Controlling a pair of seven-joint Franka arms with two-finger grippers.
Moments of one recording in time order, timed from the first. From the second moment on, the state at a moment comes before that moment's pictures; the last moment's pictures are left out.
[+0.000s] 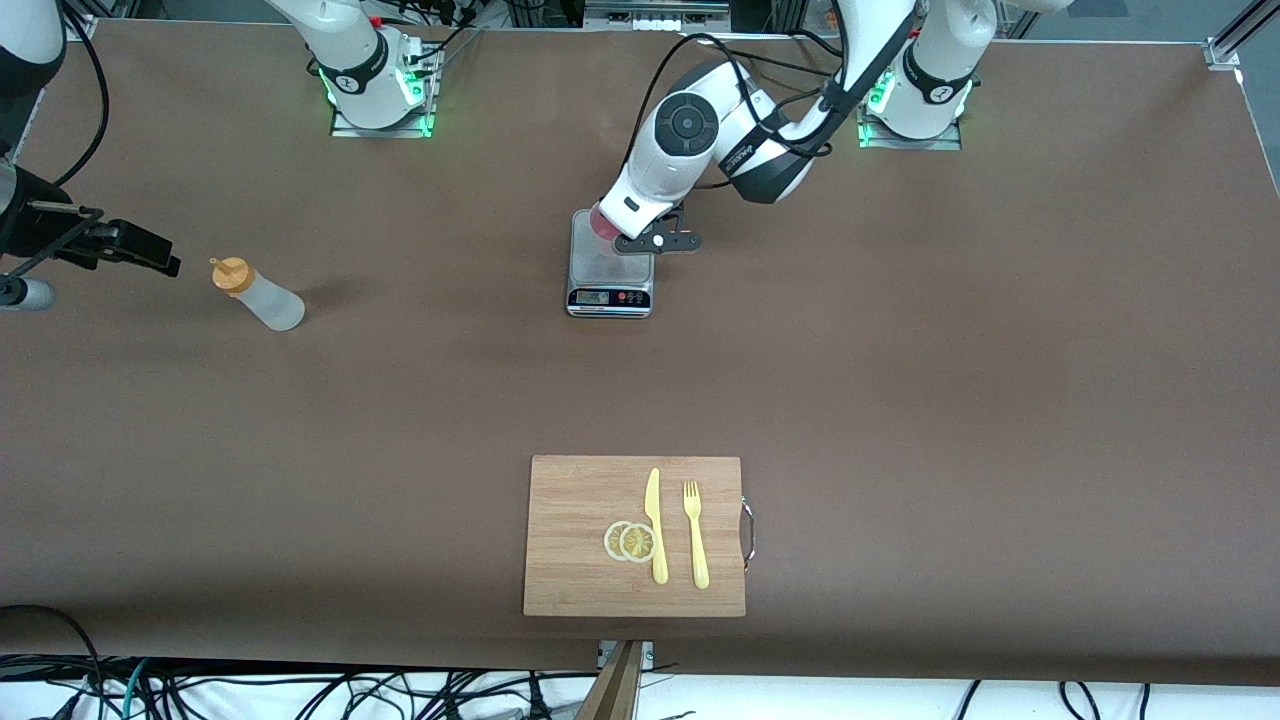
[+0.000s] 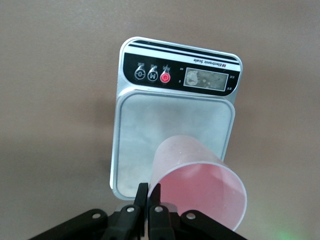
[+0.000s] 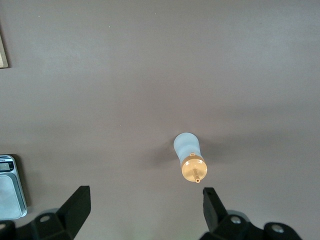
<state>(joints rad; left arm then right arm) -0.50 0.45 -0.45 -1.92 -0.19 2.36 -0.92 0.05 0.08 -0.11 -1.62 0.00 1.60 0.03</state>
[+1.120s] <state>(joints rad) -0.50 0.46 -0.43 -1.85 -0.18 2.33 -0.95 -0.21 0.16 -0.28 -1.95 0.38 1.64 -1.59</state>
